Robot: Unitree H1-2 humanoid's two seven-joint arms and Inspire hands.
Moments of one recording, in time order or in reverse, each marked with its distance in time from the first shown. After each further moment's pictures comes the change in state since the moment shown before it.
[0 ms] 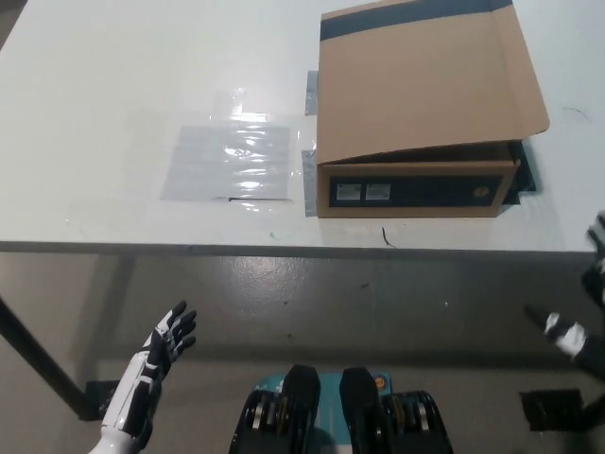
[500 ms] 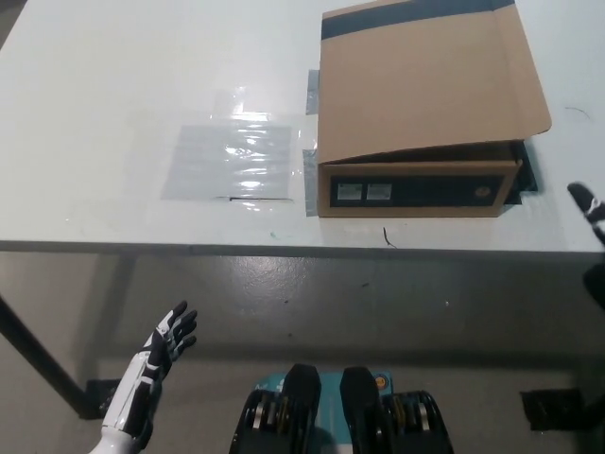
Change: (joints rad) left_arm 0.000 0.000 -0.001 0.000 0.006 -0.002 0.000; right_arm -0.287 0.006 -0.122 0.255 0.262 0.107 -0.012
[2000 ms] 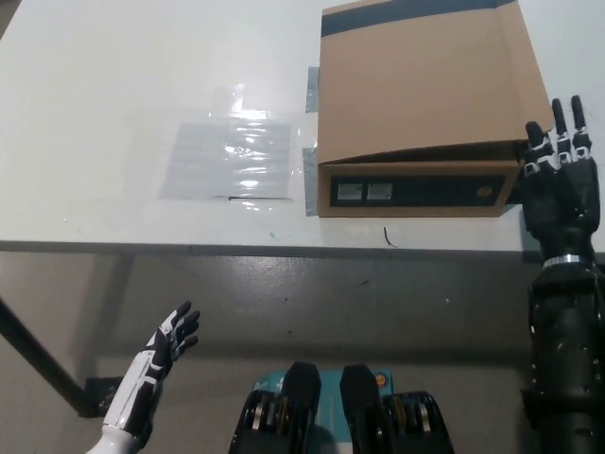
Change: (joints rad) left_arm -0.007 0.017 -0.015 -0.005 0.015 0.006 -0.002; right_arm -0.260 0.106 -0.119 0.489 0.272 0.068 0.072
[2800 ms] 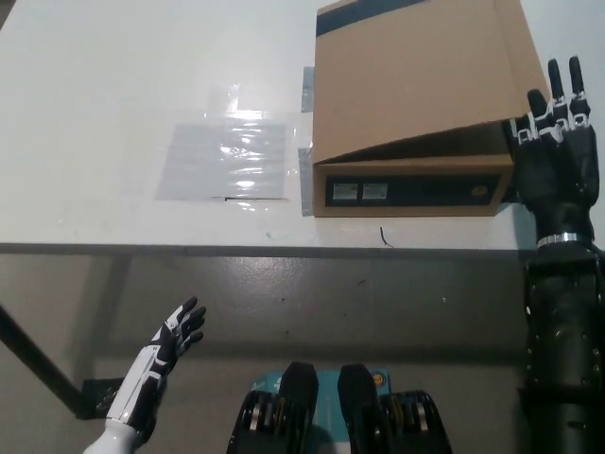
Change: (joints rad) left_arm -0.016 0.001 -0.001 -0.002 0.000 0.009 -0.023; right_arm -0.021 0.036 0.005 -0.161 0.026 0.068 -0.001
